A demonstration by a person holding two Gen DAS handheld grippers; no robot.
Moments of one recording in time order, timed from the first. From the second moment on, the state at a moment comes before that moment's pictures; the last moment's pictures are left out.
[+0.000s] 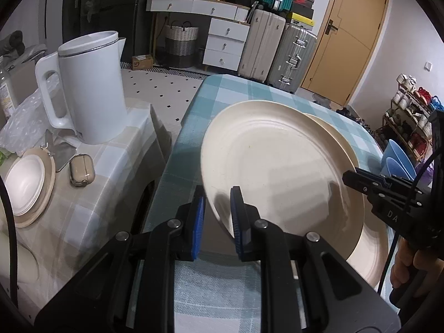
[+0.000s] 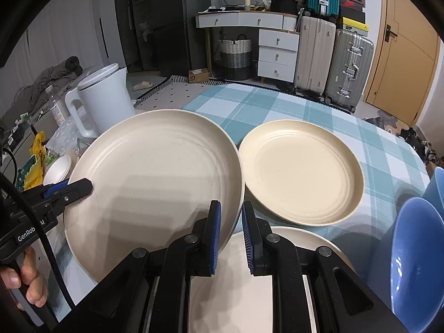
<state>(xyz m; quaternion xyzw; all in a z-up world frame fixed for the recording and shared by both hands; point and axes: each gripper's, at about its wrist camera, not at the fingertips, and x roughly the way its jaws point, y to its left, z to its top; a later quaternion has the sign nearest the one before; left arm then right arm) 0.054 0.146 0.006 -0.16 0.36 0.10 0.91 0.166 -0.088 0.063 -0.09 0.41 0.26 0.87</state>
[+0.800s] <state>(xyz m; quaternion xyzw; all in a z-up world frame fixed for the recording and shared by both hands) 0.051 0.095 0.029 -0.12 0.36 0.05 0.92 0.136 -0.141 0.087 -0.07 0.41 0.22 0.89</state>
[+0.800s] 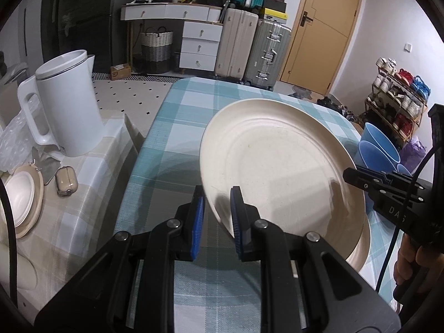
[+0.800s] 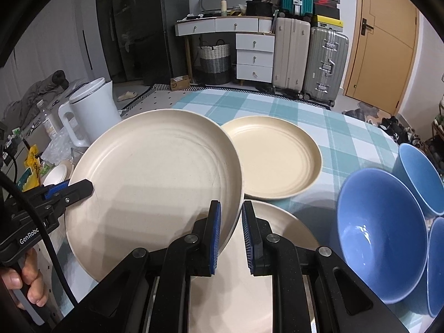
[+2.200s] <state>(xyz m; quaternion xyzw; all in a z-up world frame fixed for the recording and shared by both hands) 0.072 0.032 -0.009 -0.06 0.41 -0.01 0.91 0.100 -0.201 0.059 -0.04 0.43 0.15 0.89</state>
